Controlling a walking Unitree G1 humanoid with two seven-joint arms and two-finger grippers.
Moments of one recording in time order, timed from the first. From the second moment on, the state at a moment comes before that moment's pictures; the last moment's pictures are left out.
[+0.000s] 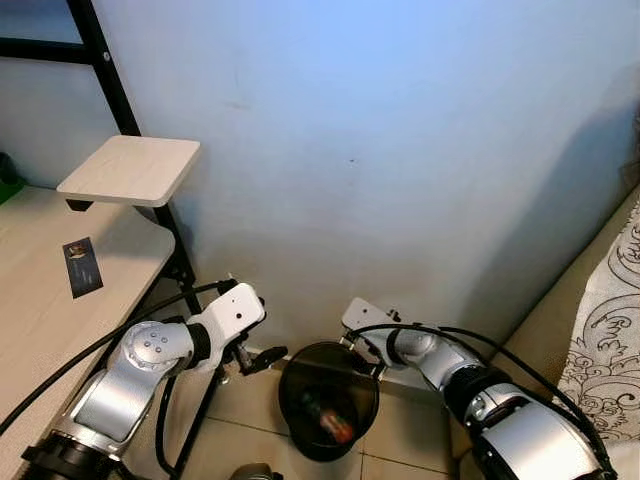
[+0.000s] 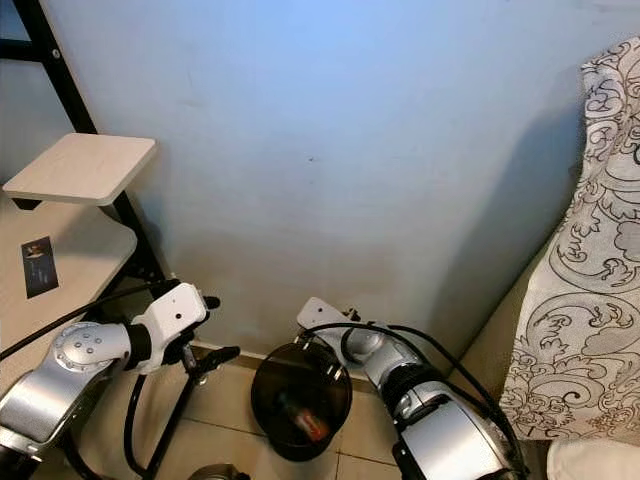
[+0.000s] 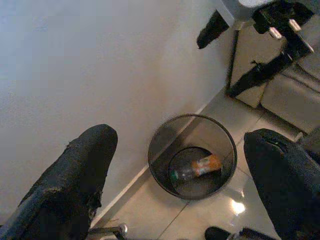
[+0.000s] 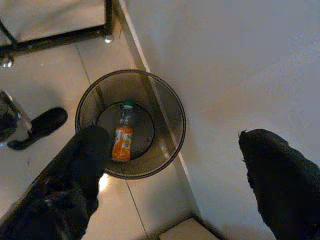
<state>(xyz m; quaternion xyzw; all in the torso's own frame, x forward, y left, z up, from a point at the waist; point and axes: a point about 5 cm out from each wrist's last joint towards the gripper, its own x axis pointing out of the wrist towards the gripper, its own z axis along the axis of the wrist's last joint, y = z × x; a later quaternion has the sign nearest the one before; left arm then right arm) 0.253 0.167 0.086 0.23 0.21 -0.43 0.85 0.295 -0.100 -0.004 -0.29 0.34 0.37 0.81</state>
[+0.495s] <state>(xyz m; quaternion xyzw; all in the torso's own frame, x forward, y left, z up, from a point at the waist) 0.272 0.169 0.102 0.11 0.13 -0.19 0.97 0.300 -0.133 0.069 0.01 0.12 0.11 0.99</state>
